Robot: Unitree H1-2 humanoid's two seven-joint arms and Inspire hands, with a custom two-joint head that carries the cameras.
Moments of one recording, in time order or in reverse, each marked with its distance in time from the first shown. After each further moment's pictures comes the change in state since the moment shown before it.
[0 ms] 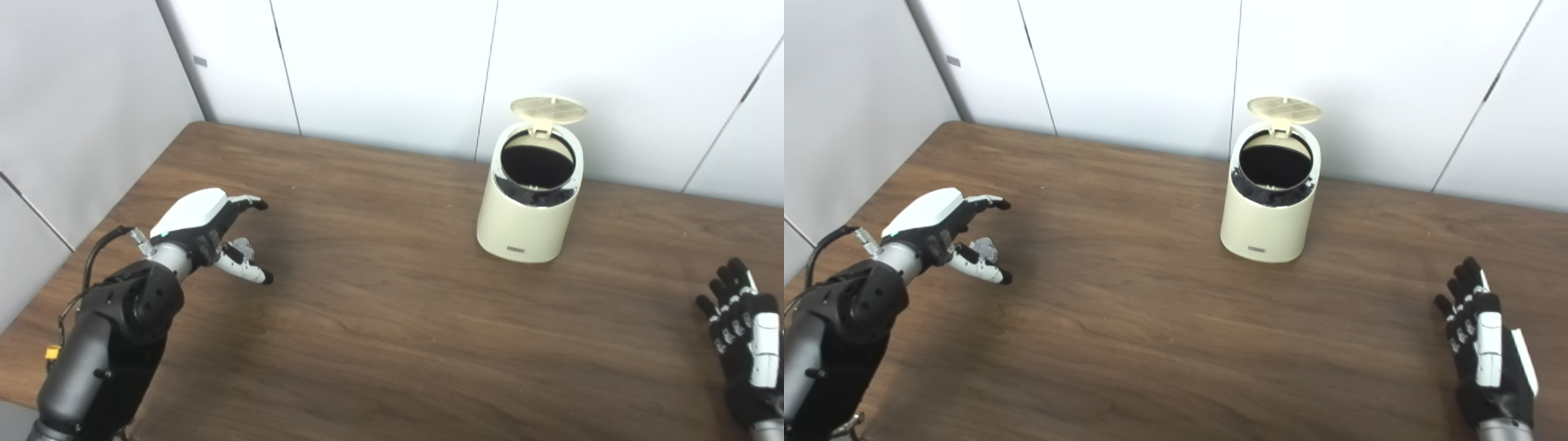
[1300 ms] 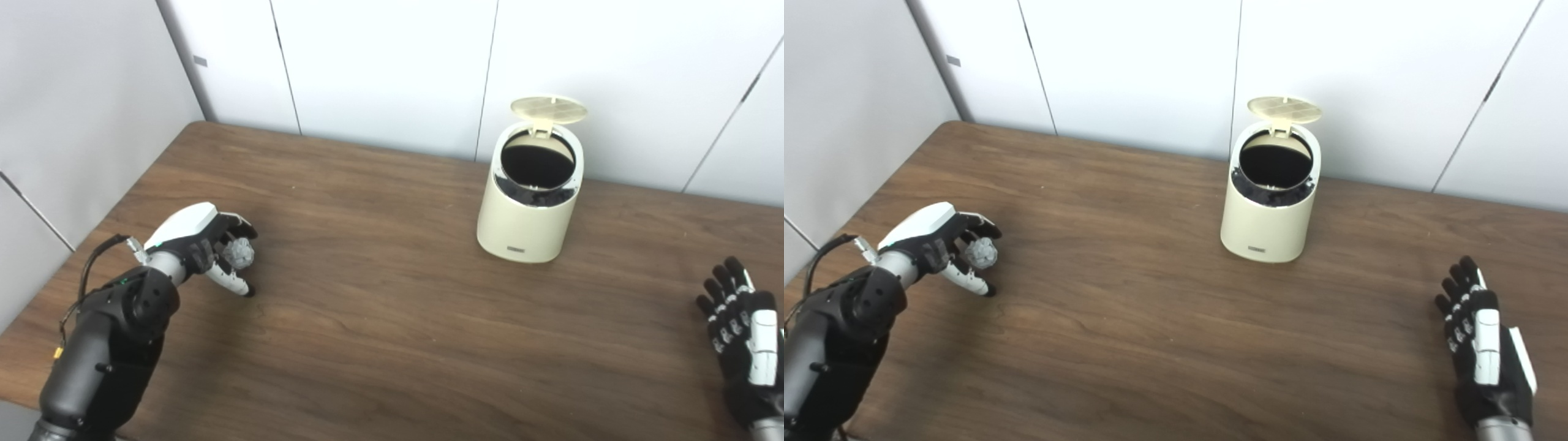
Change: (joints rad) left arm 0.007 -0.010 0.022 0.098 -0.054 -0.001 0.009; right arm 0.002 0.002 0.003 -0.038 0.003 0.050 -0.003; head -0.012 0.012
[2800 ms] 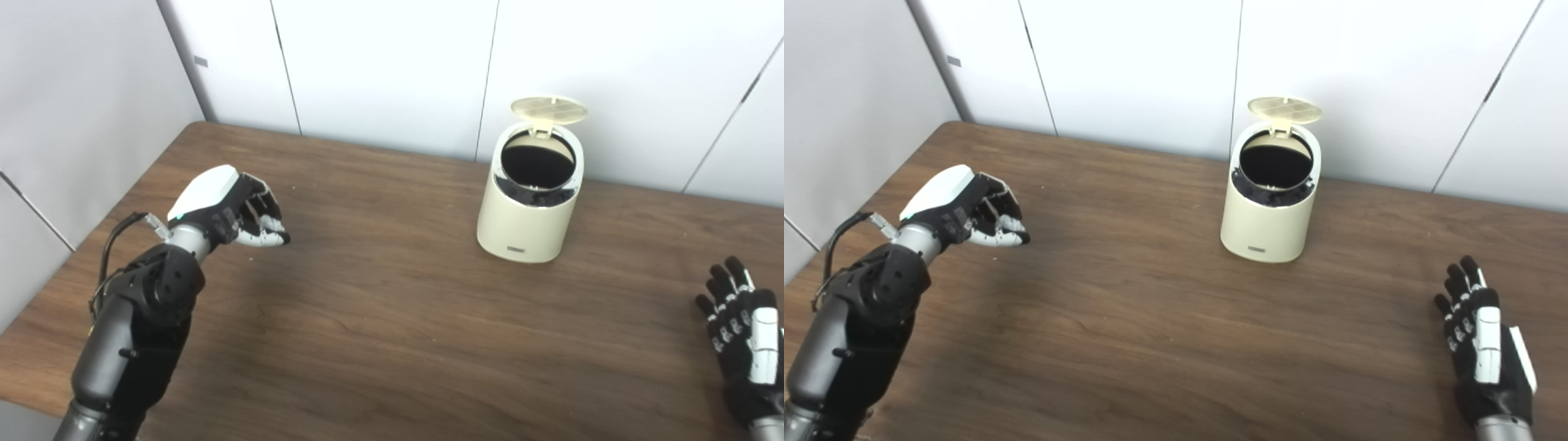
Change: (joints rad) left arm -0.111 -0.054 -0.055 -0.079 -0.029 -0.004 0.092; right arm -0.007 0.003 0.000 0.002 0.006 0.011 -0.002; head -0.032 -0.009
